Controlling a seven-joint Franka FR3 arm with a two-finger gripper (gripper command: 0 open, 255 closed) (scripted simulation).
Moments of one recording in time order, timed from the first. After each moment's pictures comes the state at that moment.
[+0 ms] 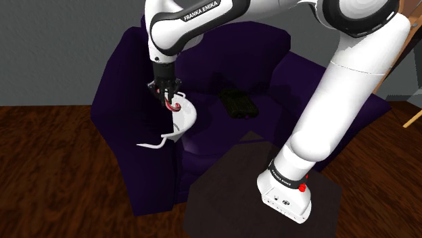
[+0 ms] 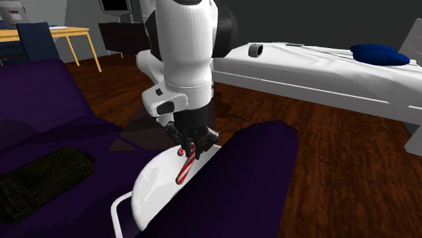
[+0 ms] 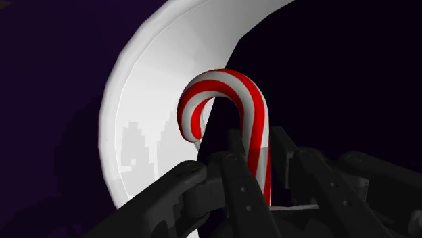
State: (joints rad) arm -0.03 0.09 0.34 -2.08 -0.02 2.06 0.61
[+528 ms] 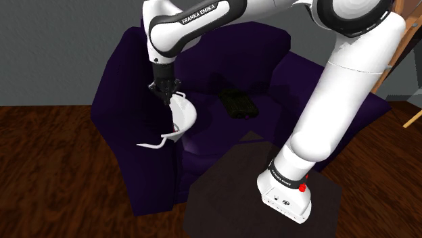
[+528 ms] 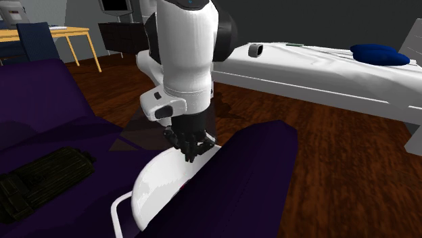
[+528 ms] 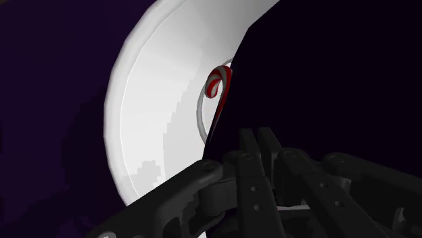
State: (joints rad) arm -0.02 0.12 0.33 -2.06 -0.06 2.05 0.63
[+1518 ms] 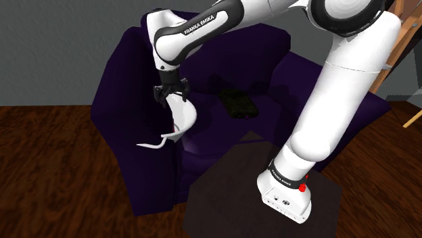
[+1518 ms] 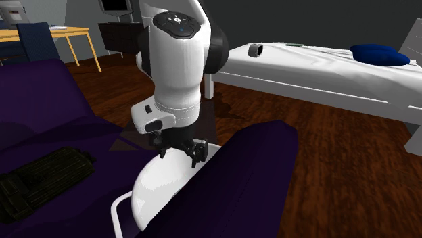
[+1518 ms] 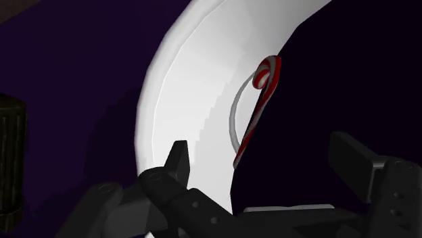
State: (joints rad) arm -0.03 0.15 0.30 -2.09 -0.12 2.03 0.62
